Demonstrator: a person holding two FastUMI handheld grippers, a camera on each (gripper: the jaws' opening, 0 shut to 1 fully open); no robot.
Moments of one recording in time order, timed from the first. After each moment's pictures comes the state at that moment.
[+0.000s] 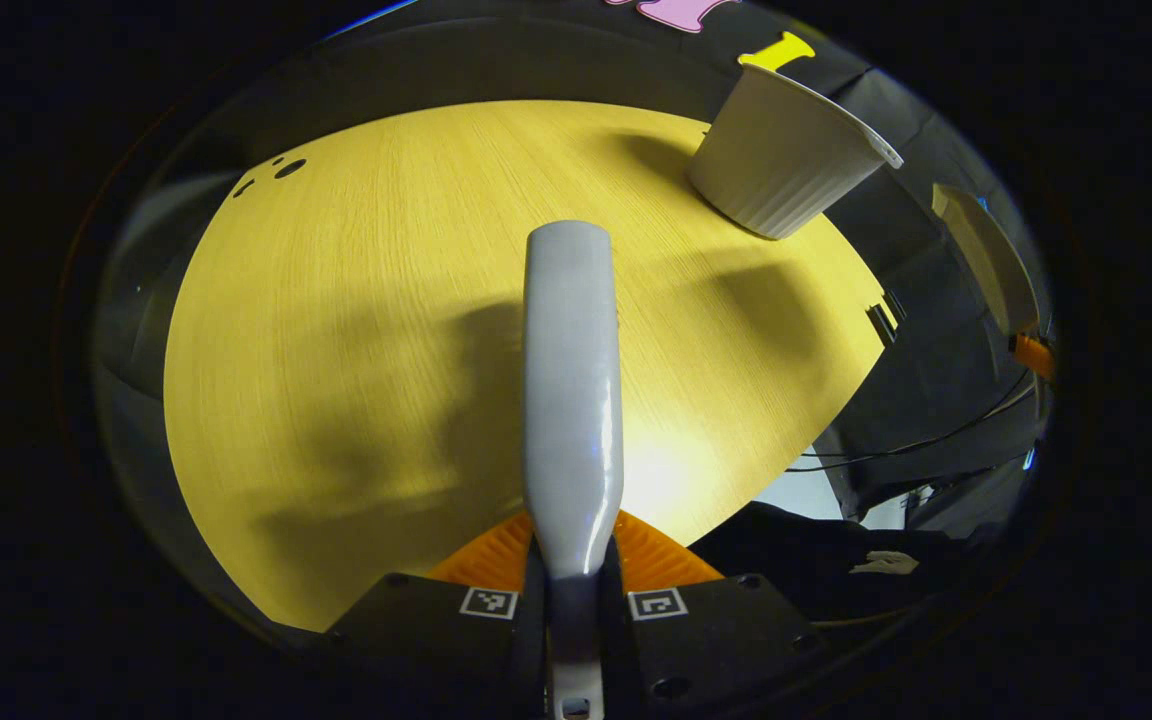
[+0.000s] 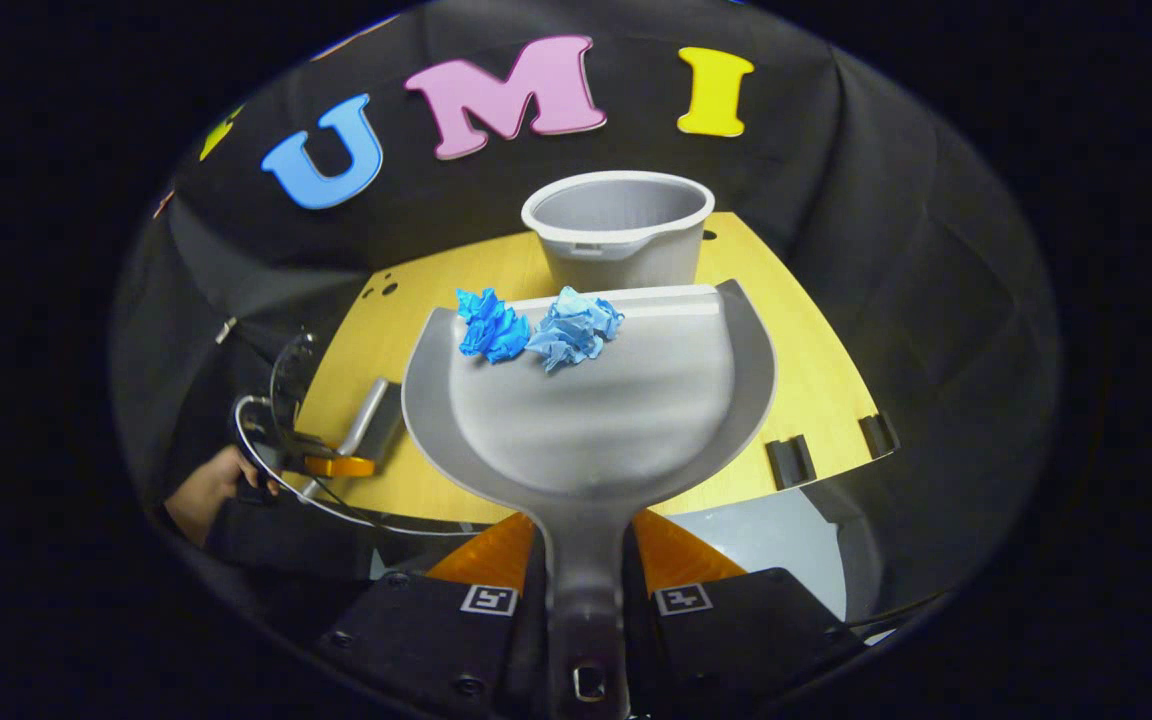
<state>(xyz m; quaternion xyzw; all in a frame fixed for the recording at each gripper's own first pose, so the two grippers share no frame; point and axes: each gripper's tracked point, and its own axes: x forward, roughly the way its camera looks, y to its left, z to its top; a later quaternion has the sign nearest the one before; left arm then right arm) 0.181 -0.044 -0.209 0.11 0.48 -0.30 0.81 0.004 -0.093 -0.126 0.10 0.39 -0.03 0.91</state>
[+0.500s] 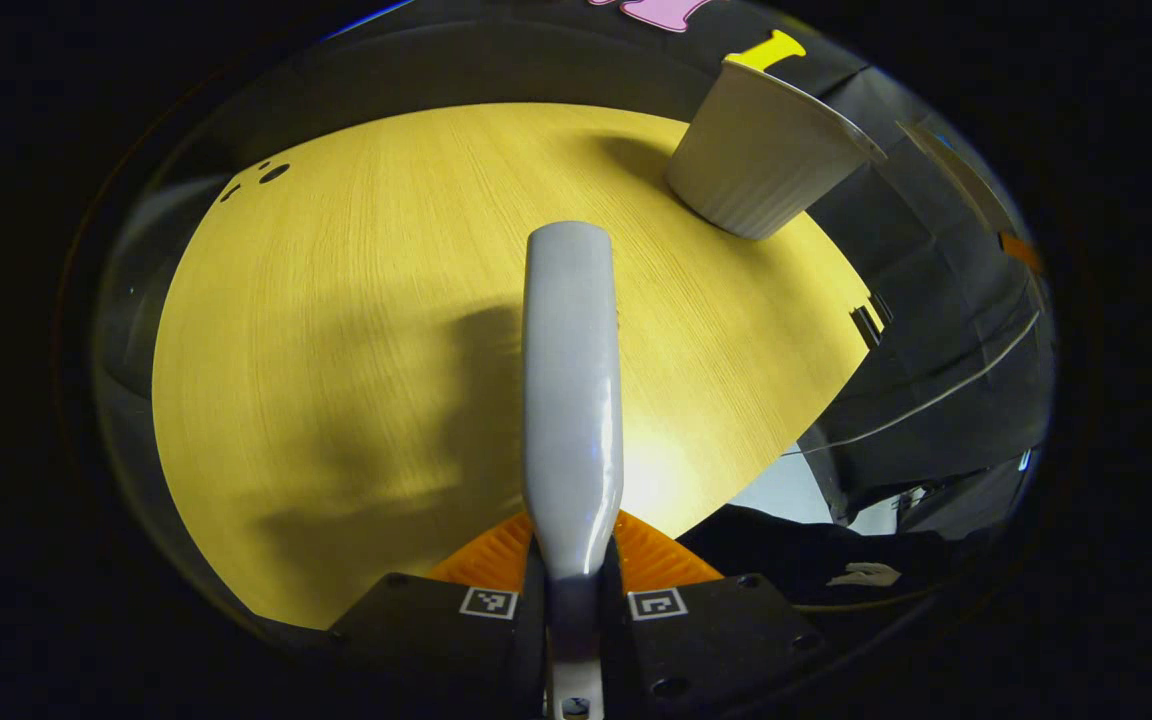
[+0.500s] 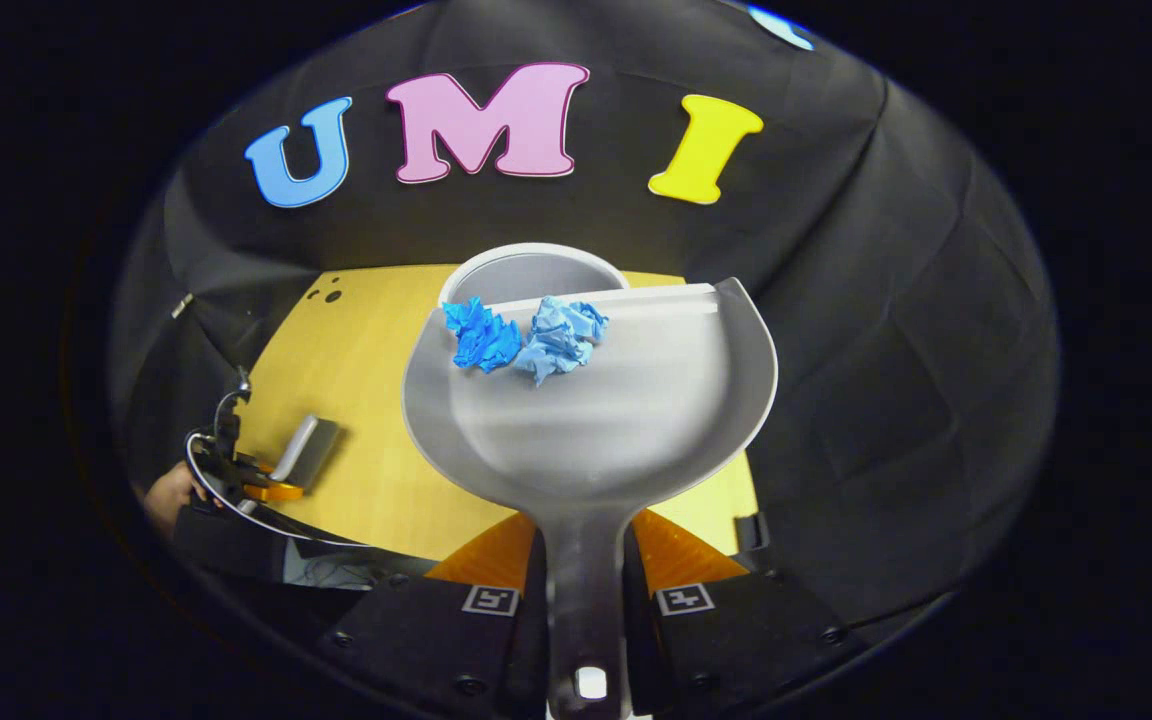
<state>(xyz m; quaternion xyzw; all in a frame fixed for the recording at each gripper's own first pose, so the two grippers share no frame) 0.182 -0.045 -0.212 0.10 0.48 -0.31 0.82 0.089 -0.210 -0.043 -0.06 0.39 -0.07 0.92</state>
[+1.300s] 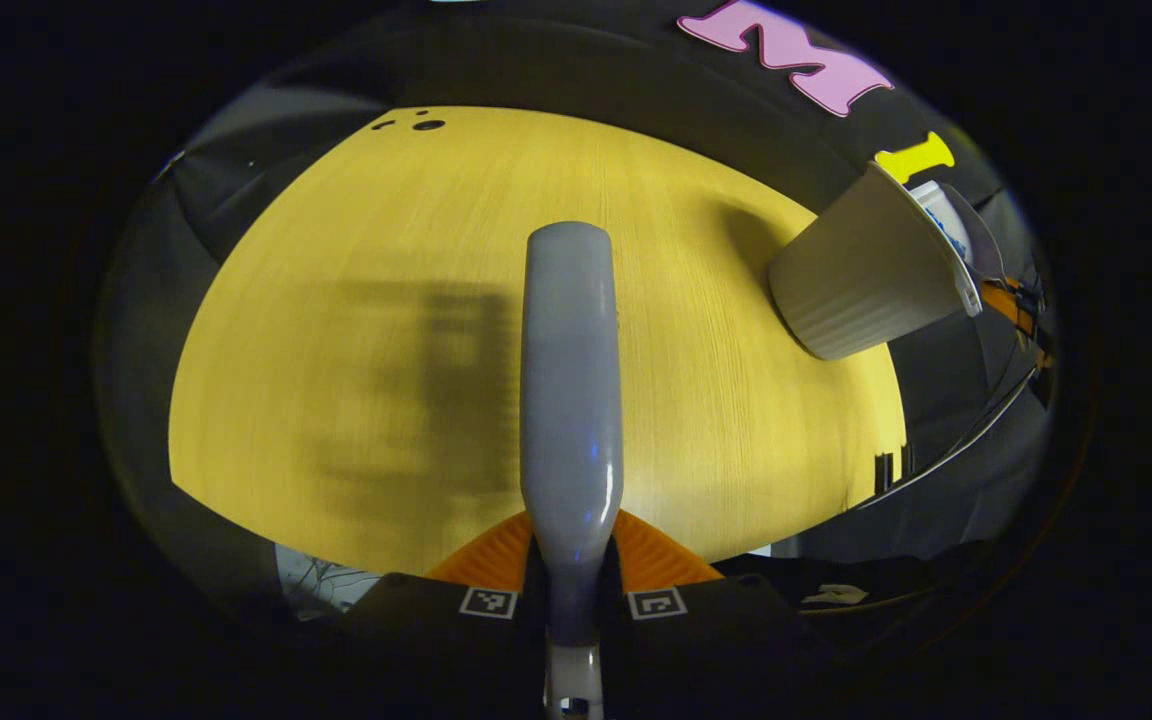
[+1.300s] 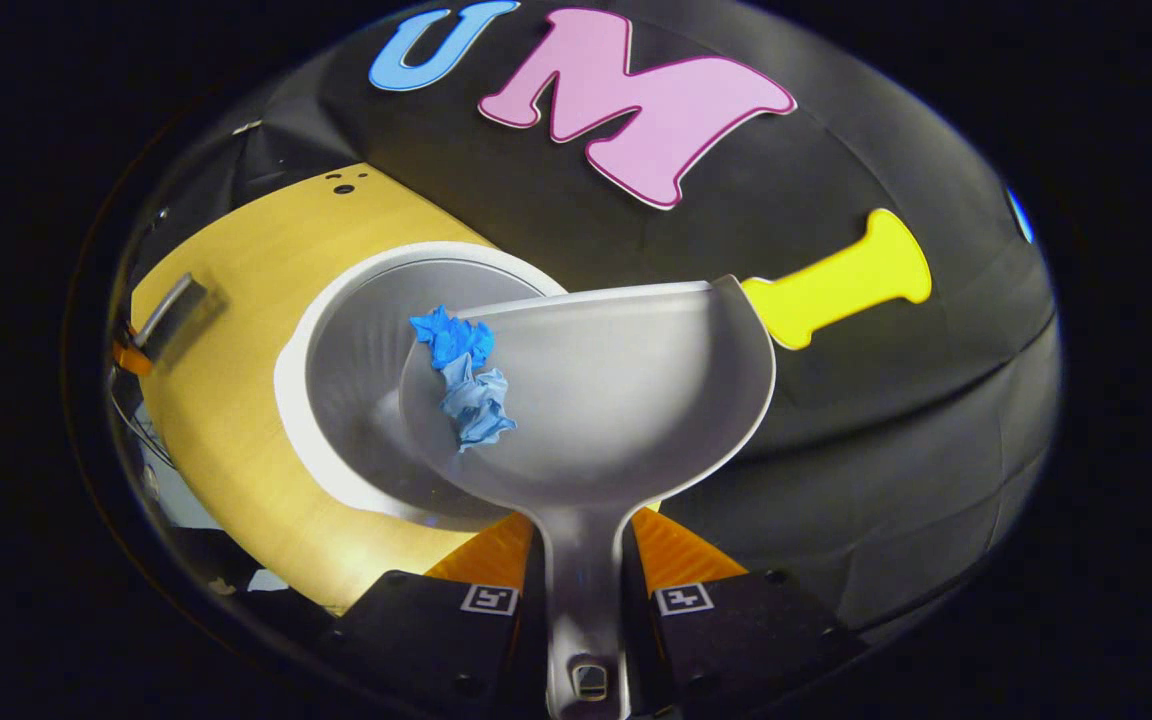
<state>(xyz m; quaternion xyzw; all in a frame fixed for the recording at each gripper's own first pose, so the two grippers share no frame) 0.195 -0.044 -0.182 -0.05 0.47 -0.13 0.87 0.283 -0.265 -0.084 -0.34 0.34 0.03 0.88</state>
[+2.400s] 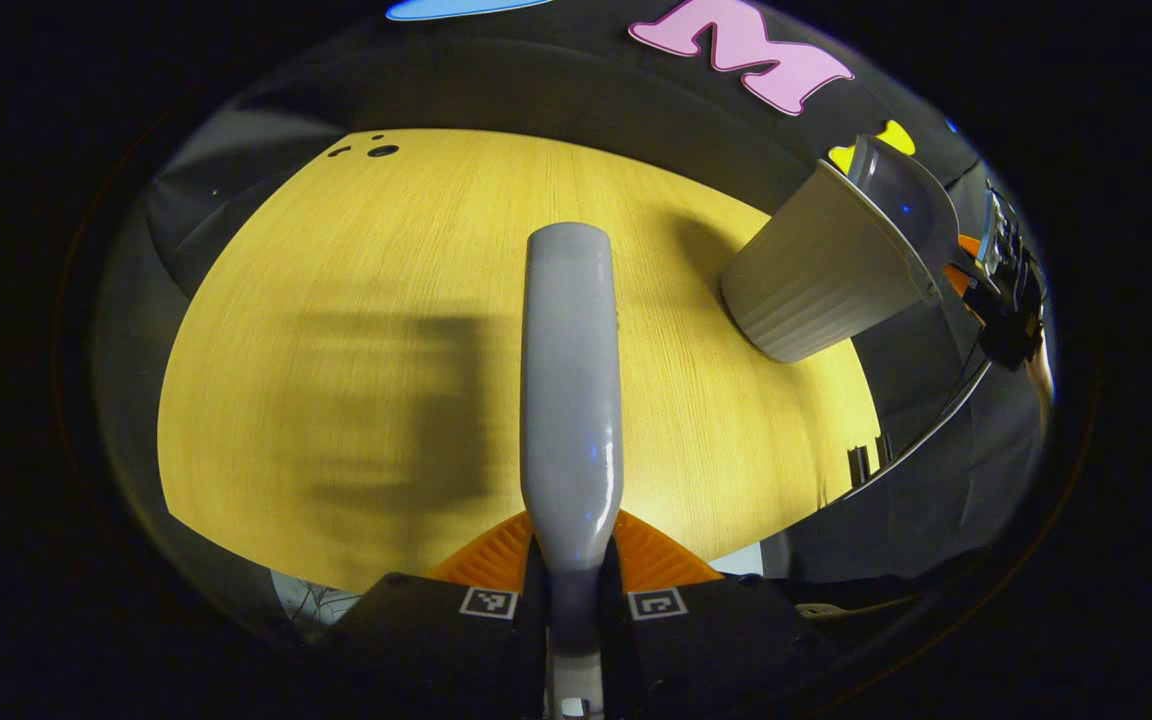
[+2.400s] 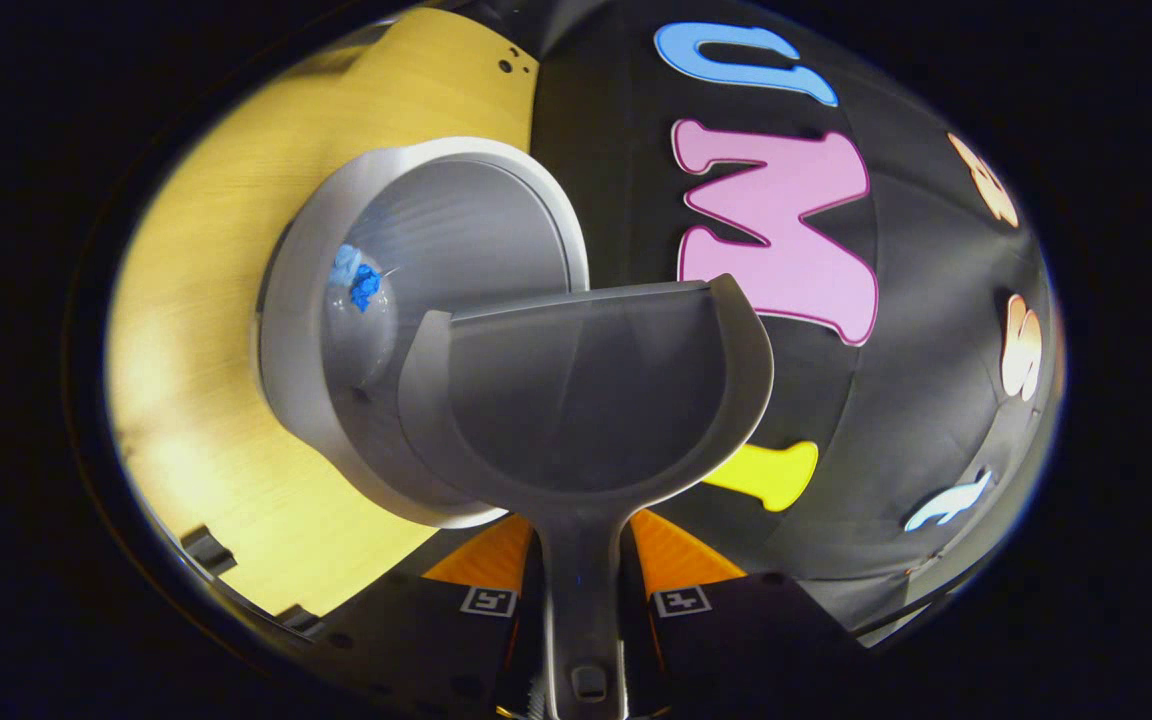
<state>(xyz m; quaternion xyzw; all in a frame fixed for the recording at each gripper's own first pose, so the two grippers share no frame) 0.193 -0.075 -0.165 -0.05 0.45 -0.20 0.87 0.265 -0.271 -0.045 -0.67 0.24 -0.02 0.70</state>
